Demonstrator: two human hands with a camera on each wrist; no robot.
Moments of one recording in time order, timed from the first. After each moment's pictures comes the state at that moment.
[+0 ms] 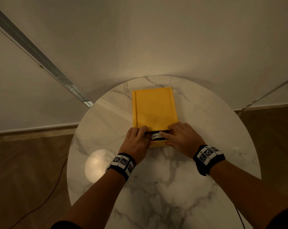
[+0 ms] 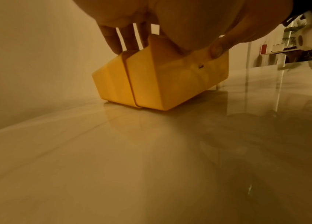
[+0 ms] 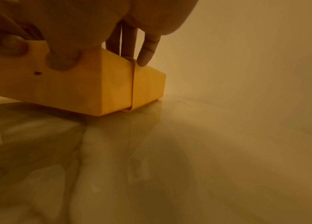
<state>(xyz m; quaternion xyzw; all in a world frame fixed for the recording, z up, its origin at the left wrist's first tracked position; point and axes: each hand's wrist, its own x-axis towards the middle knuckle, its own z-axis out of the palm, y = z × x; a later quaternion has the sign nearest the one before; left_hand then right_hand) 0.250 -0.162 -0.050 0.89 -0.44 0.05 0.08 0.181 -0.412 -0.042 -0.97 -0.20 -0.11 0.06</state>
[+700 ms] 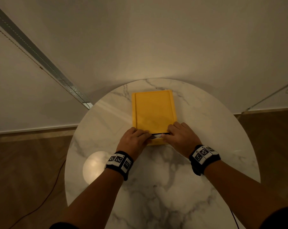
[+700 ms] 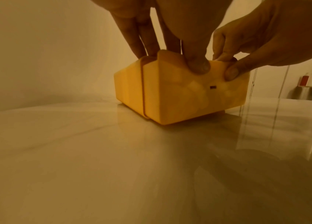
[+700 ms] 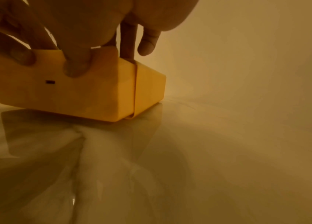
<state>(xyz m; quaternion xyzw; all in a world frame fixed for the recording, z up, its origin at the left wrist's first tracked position) 0.269 -0.165 -0.041 0.87 -0.43 0.08 0.23 0.197 -0.407 -0.042 -0.96 -0.21 -0.17 0.07</state>
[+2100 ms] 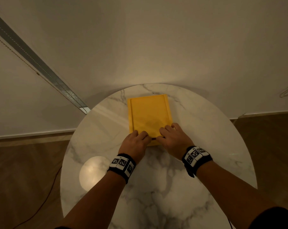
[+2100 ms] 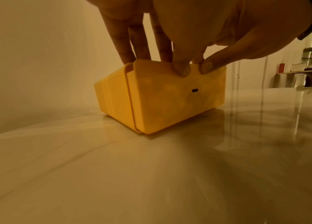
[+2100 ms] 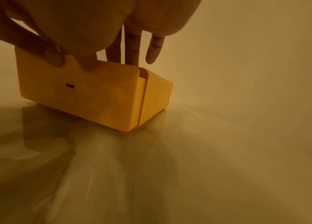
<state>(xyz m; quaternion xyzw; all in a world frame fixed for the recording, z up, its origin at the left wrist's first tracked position) 0.271 -0.188 -0.031 0.88 -0.45 0.06 0.14 0.211 -0.396 -0.028 -0.96 -0.23 -0.17 0.02</state>
